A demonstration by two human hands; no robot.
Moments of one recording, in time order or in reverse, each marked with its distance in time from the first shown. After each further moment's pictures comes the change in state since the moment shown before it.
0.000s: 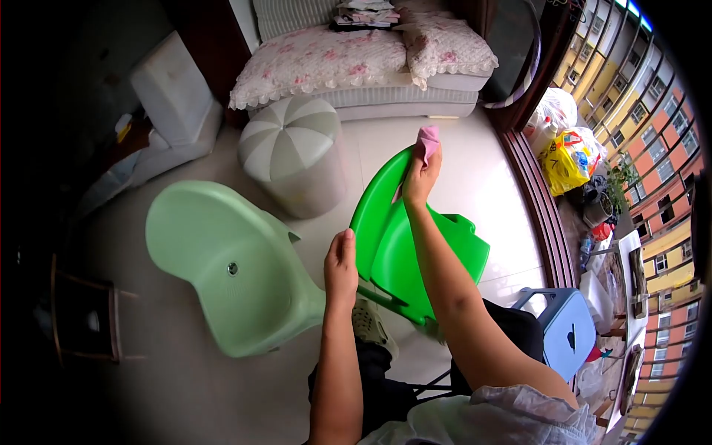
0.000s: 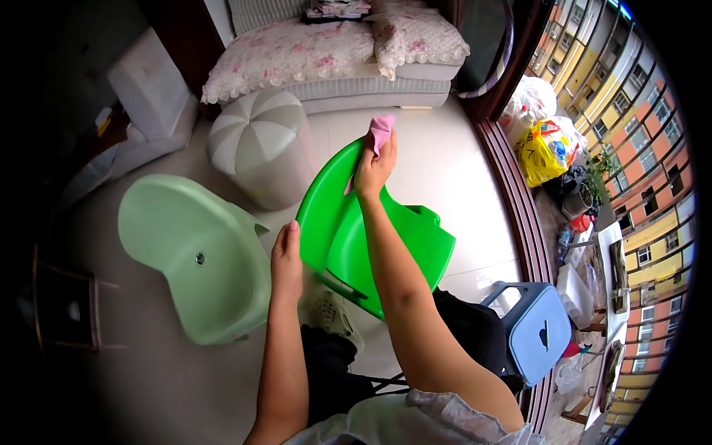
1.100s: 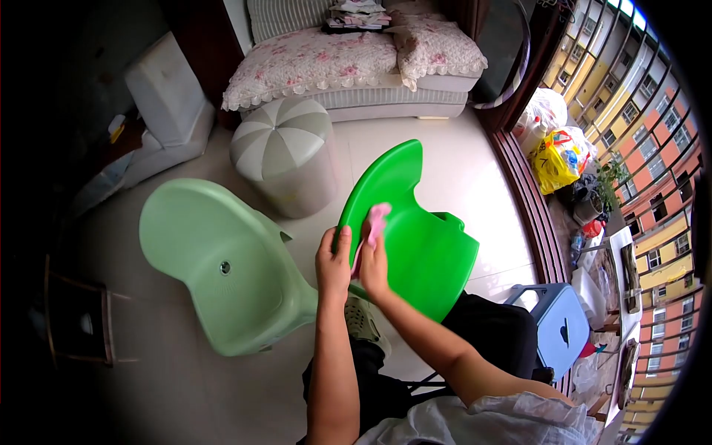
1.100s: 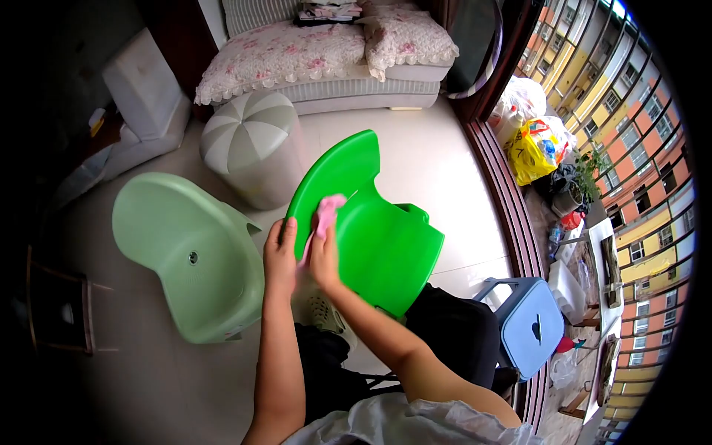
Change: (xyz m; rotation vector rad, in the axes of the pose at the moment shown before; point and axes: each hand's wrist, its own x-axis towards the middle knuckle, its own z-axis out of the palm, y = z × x) left_hand 0.004 -0.012 -0.002 -0.011 -0.073 0.061; right_hand -0.156 -0.080 -0.062 0.451 -0.461 0.662
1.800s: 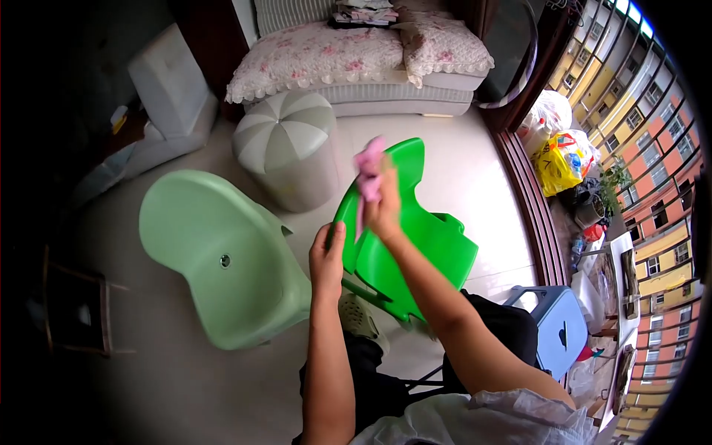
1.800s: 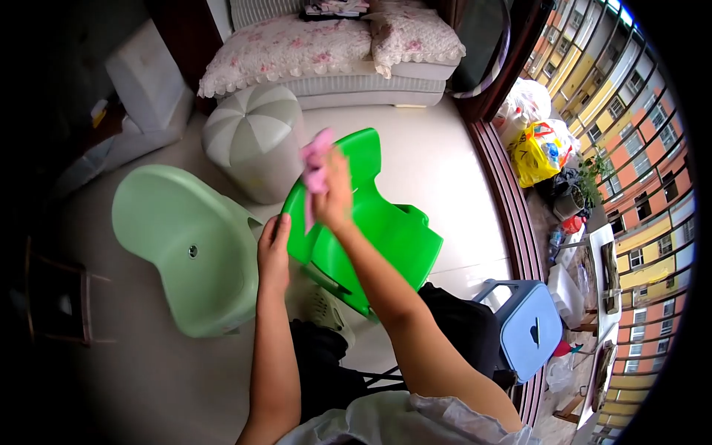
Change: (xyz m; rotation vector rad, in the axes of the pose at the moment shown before) left_hand 0.003 0.002 -0.010 -0.134 0.007 -0.042; right_hand 0.102 -0.041 0.000 -0.399 -0.003 -0.744
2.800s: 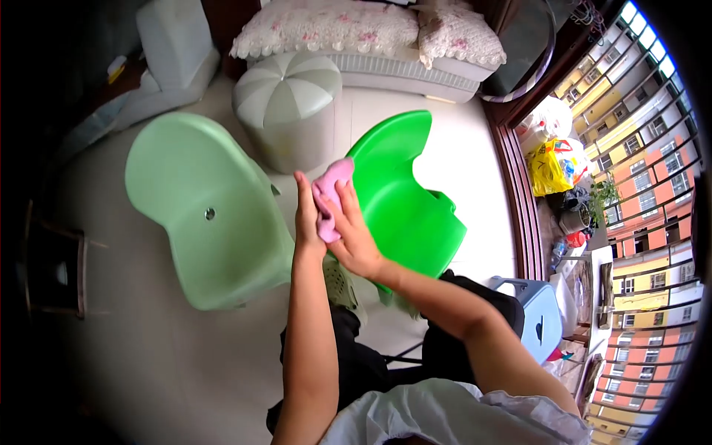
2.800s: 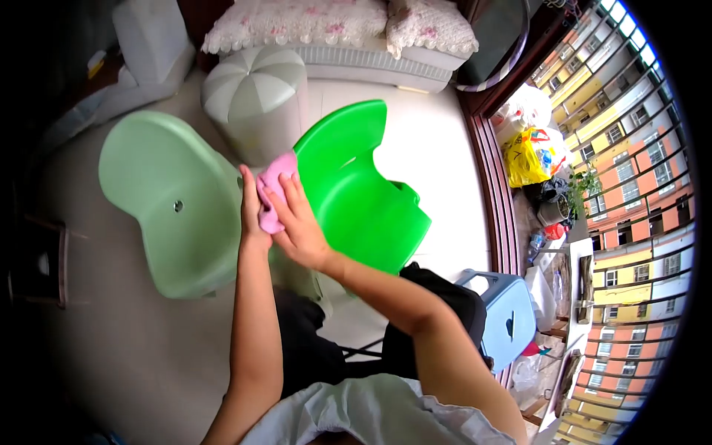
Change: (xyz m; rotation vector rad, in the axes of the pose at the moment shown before) left_hand 0.008 0.003 -0.019 -0.462 -0.122 -0.220; right_hand -0.067 -0.104 -0.023 0.070 -0.589 0.042
